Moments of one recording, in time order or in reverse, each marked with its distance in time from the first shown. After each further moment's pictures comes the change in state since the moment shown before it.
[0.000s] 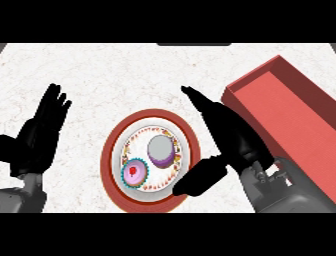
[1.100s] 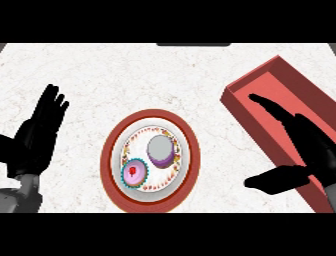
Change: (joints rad) left arm -0.001 0.069 -0.051 0.003 0.069 0.057 -0.017; right arm 0.297 -0.442 -0.078 -0.079 -0.098 -0.137 -0.425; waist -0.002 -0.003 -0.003
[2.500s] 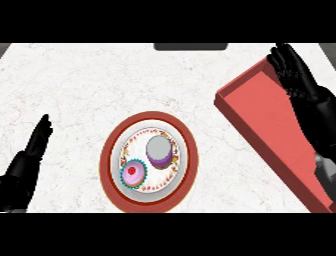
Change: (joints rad) left arm 0.190 0.153 -0.119 0.013 -0.211 0.055 -0.162; right arm -0.061 0.175 -0.177 0.179 -0.284 -0.043 -0.796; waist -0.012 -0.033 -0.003
